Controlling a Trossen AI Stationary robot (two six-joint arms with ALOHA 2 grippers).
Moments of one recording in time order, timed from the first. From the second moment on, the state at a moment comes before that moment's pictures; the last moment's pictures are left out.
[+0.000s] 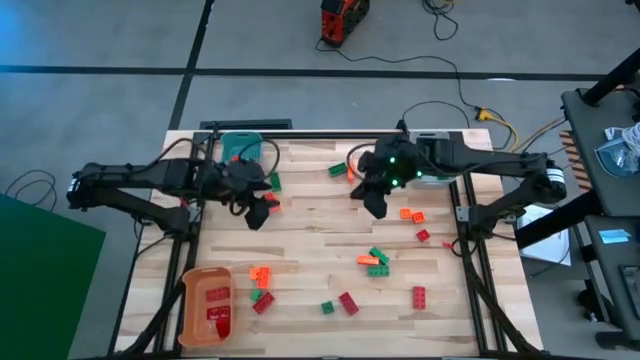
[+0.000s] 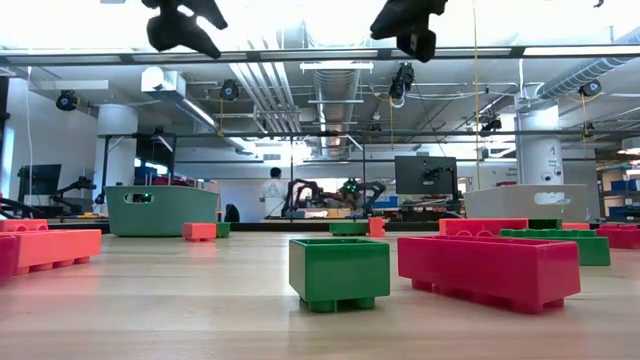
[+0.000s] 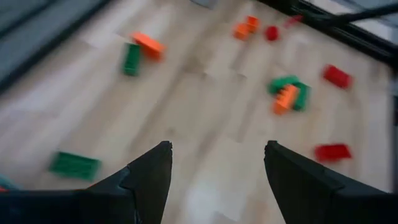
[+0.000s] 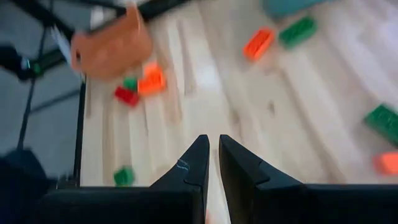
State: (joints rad) left arm -0.03 1.10 1.15 -0.81 -0.23 -0.47; right arm -0.15 1.42 1.38 -0.72 -0.26 0.28
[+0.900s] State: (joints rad) left arm 0.20 1.07 1.17 -0.90 -0.09 -0.09; right arm 0.21 1.69 1.36 -0.90 -0.02 0.34
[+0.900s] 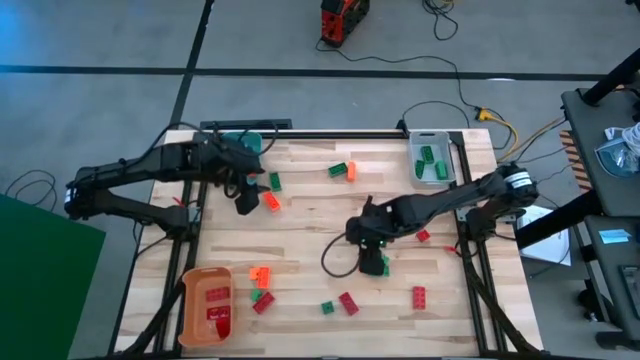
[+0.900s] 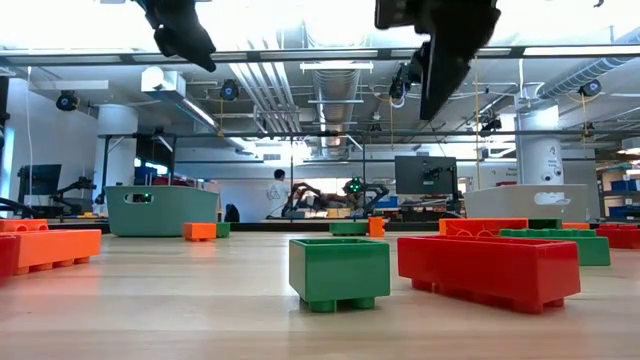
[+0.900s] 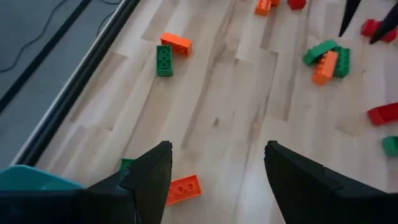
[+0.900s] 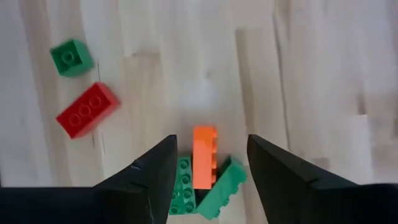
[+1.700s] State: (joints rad) left arm 0.24 1.05 1.13 -0.90 -0.07 -0.03; right arm 0.23 1.96 1.29 -0.79 -0.08 0.37
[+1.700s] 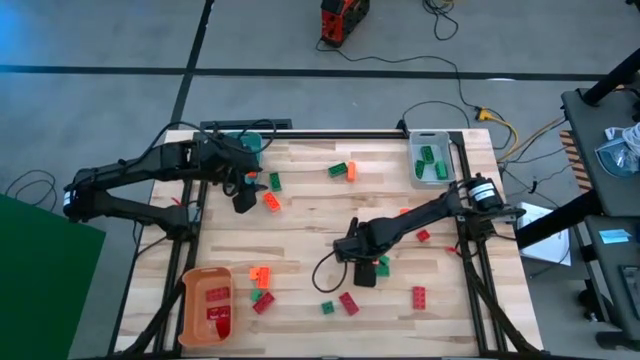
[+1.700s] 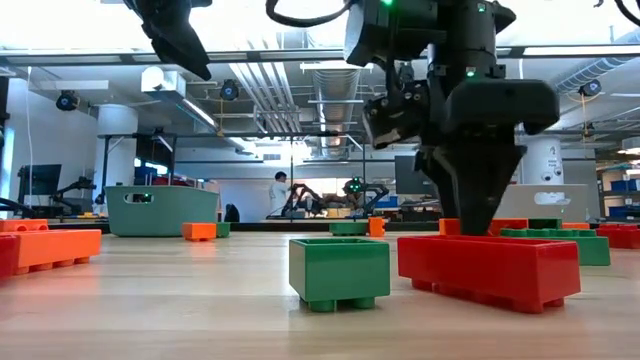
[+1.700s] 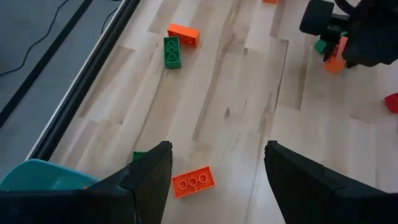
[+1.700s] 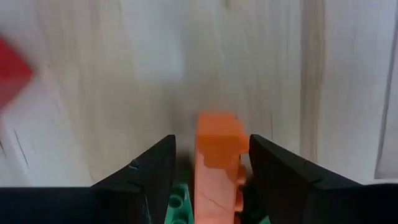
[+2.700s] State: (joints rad) left arm 0.24 1.05 1.13 -0.60 0.15 0.01; right arm 0.12 1.63 1.34 -0.63 0.34 0.35
